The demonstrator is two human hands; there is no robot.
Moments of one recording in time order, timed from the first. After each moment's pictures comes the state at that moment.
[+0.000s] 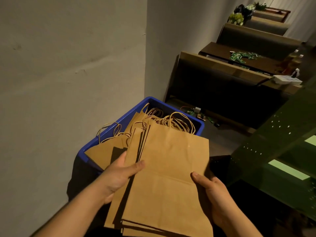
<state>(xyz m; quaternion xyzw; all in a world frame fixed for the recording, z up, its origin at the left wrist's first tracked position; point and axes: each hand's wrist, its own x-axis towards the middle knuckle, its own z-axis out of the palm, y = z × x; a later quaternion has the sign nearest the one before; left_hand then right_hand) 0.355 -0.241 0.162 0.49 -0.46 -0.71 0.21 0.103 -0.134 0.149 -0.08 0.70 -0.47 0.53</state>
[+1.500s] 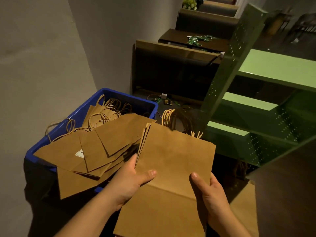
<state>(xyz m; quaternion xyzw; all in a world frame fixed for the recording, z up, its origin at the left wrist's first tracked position) 0.236 -0.141 0.130 0.41 -0.58 -0.68 0.18 0.045 0.012 0.134 -0.09 0.70 -0.58 0.41</state>
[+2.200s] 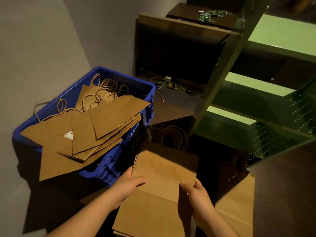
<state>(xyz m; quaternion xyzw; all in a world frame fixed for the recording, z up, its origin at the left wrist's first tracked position) 0.219 -0.106 0.036 0.57 -0.49 -0.66 0.01 0.019 0.034 0.023 -0.02 0.77 -0.40 0.50</state>
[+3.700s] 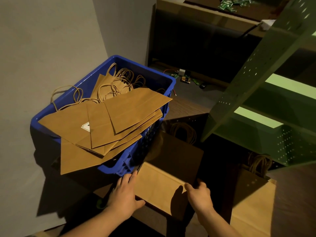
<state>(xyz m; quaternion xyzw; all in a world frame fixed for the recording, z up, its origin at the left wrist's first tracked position) 0.277 -0.097 -0.030 0.55 -0.76 -0.33 -0.12 0.046 0.003 -0.026 -0.07 0.88 -0.24 0.41</state>
